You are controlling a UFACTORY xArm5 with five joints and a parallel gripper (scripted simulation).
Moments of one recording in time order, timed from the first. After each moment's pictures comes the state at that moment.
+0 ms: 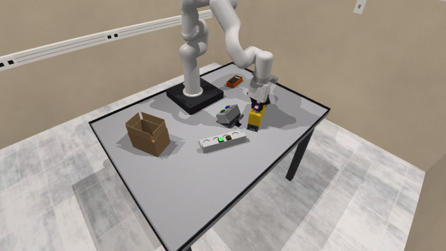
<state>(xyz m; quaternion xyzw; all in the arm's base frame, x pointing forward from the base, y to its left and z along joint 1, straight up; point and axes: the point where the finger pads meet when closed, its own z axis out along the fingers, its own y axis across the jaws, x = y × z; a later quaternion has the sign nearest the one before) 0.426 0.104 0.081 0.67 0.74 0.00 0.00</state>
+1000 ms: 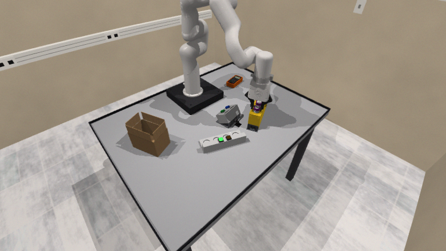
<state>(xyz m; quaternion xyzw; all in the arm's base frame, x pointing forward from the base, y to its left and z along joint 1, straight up) 0.426 0.104 0.081 0.53 0.85 0.00 0.00</state>
